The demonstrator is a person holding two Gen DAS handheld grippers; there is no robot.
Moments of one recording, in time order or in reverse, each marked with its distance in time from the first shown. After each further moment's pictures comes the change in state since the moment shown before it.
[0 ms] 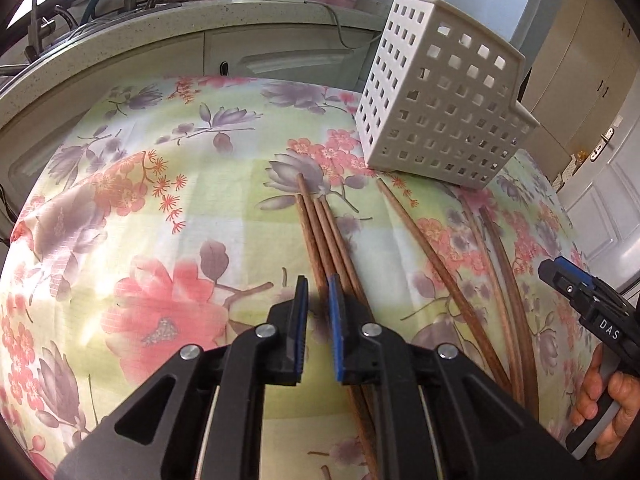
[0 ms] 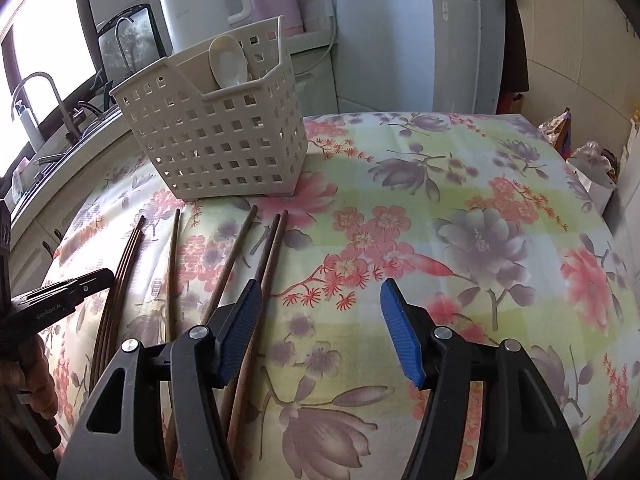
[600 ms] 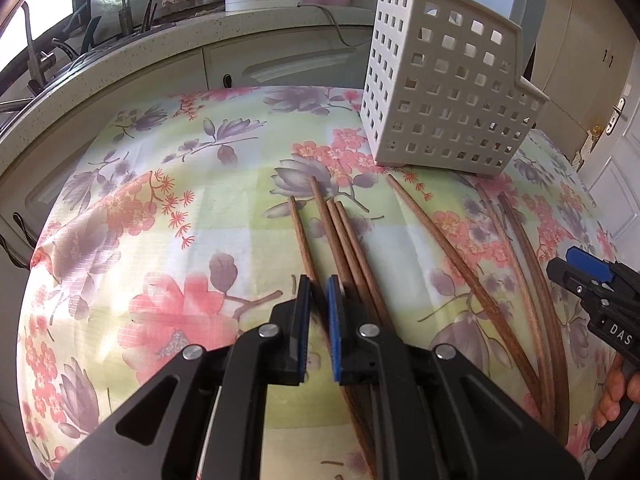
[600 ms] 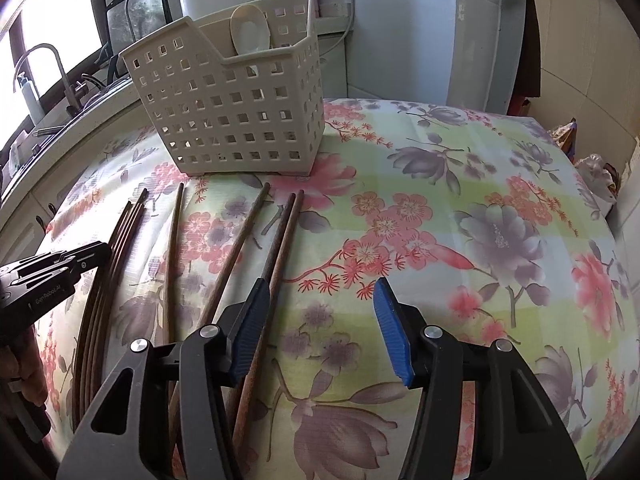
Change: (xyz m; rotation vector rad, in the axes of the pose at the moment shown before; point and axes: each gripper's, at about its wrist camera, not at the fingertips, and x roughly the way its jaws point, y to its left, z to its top) left arm 0.004 -0.013 0.003 0.078 -0.012 0.101; right arm 0.013 0.020 -0.003 -0.074 0.050 -0.014
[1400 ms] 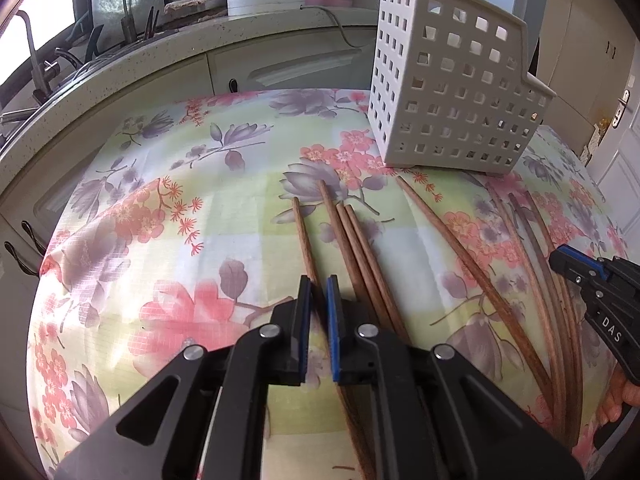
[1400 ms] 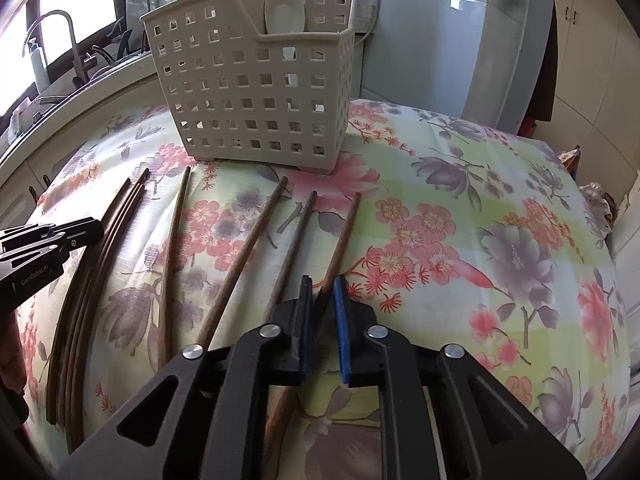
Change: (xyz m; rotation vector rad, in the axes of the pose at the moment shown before) left arm 0.002 0.000 0.002 0.008 -0.005 0.032; right arm 0.010 0.015 0.002 -0.090 -0.009 -0.039
